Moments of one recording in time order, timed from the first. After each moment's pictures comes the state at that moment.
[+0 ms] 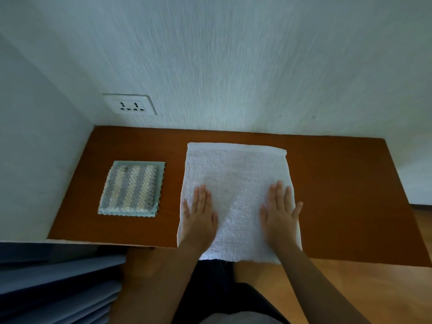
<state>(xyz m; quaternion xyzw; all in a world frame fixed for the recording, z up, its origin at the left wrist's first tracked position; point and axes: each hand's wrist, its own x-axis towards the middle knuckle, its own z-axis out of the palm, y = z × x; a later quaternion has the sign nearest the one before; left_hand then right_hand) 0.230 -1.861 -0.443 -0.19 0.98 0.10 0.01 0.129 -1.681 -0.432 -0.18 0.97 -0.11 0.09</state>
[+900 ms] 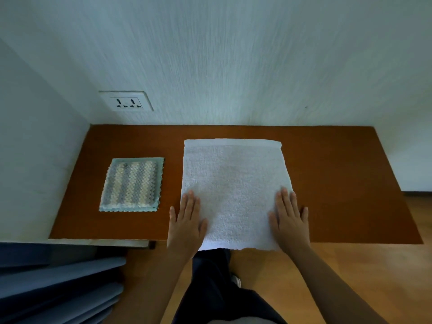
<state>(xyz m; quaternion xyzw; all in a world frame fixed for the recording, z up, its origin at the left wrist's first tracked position) 0.273 -1.881 -0.448 -0.17 0.98 0.10 0.06 0.152 -1.640 -0.439 -0.19 0.96 -0.07 0.17</state>
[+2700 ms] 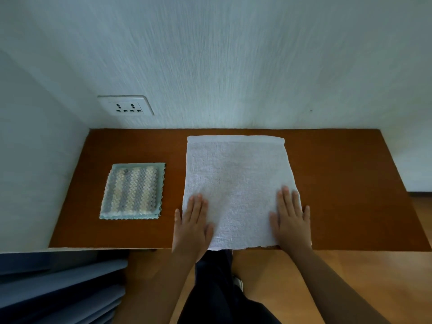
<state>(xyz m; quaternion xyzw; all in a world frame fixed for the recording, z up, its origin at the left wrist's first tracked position) 0.263 -1.883 -0.457 -0.15 0.98 0.08 0.05 0.139 -1.650 -0.447 -0.19 0.97 -0.07 0.13</state>
